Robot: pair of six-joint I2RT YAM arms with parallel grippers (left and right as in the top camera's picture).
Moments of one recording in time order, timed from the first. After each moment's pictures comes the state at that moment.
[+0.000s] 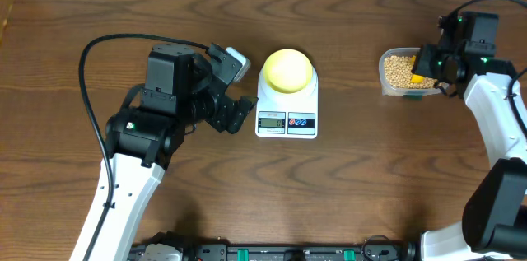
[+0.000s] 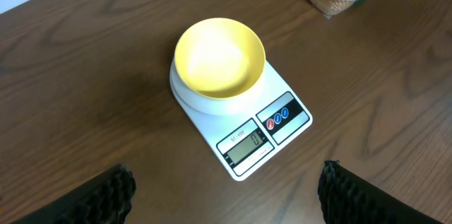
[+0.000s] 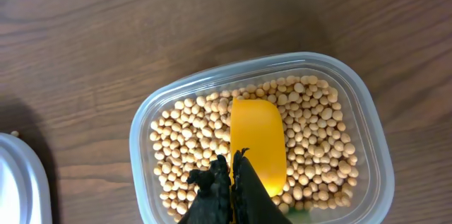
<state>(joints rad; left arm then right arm) -0.26 1.19 1.18 -0.80 0.37 0.28 -0.15 1.68 1.22 -0.50 -0.15 0.14</state>
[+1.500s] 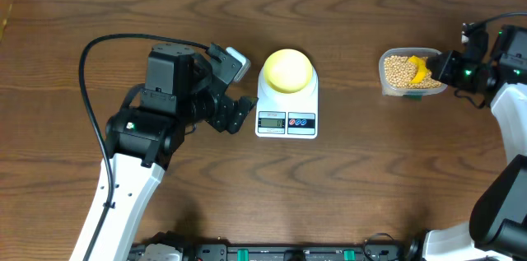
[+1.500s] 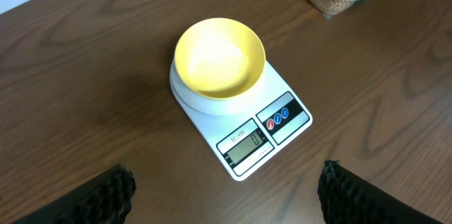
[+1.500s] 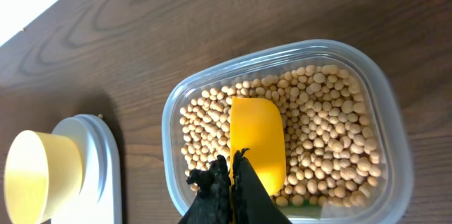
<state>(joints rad) -0.26 1.19 1.18 -0.80 0.37 0.28 -0.34 1.68 1.17 -0.46 -0.54 0.12</state>
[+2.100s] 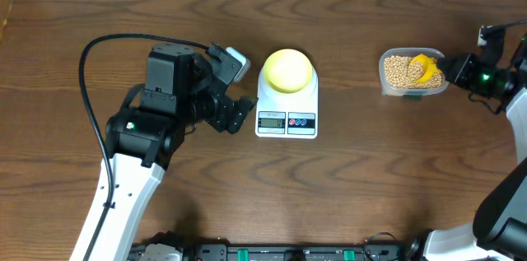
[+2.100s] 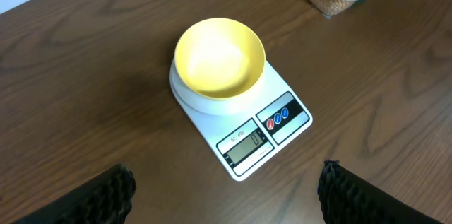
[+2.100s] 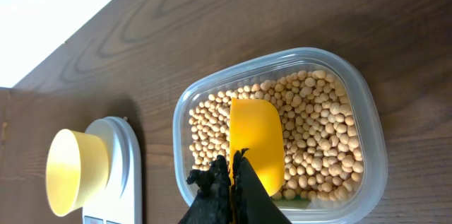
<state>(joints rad) -0.26 1.19 1.18 -0.80 0.37 0.28 -0.44 1.68 1.17 -0.46 -0.69 0.09</state>
